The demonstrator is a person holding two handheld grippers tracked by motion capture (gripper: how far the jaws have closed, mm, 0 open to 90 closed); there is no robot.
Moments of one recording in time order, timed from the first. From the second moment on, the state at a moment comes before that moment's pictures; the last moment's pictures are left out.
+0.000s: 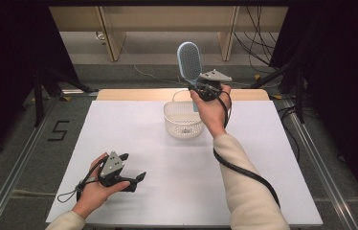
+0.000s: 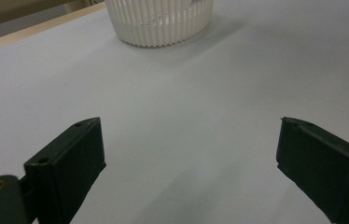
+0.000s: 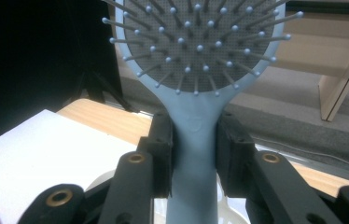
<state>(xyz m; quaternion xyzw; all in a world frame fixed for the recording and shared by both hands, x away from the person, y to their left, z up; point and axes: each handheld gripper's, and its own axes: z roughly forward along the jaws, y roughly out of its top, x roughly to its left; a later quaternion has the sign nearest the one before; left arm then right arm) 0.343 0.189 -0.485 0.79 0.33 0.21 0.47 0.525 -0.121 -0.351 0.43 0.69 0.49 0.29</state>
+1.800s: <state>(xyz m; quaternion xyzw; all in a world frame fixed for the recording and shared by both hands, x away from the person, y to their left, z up) 0.343 0.189 -0.485 0.79 0.33 0.21 0.47 0.529 -0.114 -0.364 0.43 0.70 0.49 0.29</state>
